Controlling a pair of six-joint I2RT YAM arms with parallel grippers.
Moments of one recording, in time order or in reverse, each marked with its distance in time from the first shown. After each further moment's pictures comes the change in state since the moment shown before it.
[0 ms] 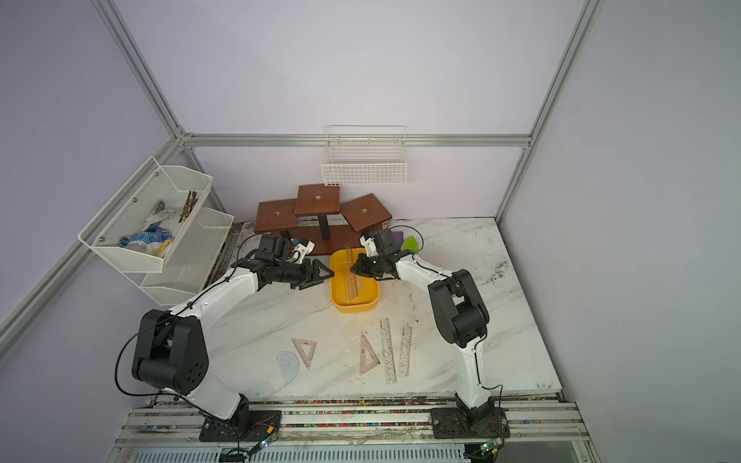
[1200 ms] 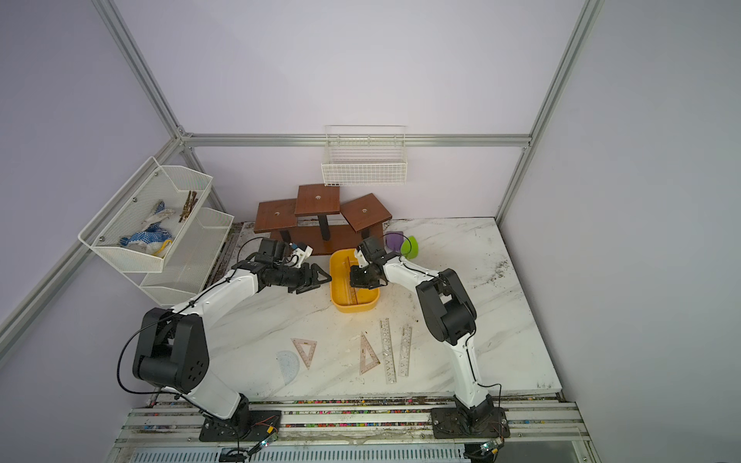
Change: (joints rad) left arm 0.011 0.003 -0.033 -0.011 -0.018 0.025; right arm 0.074 0.064 0.056 -0.168 0.134 -0.048
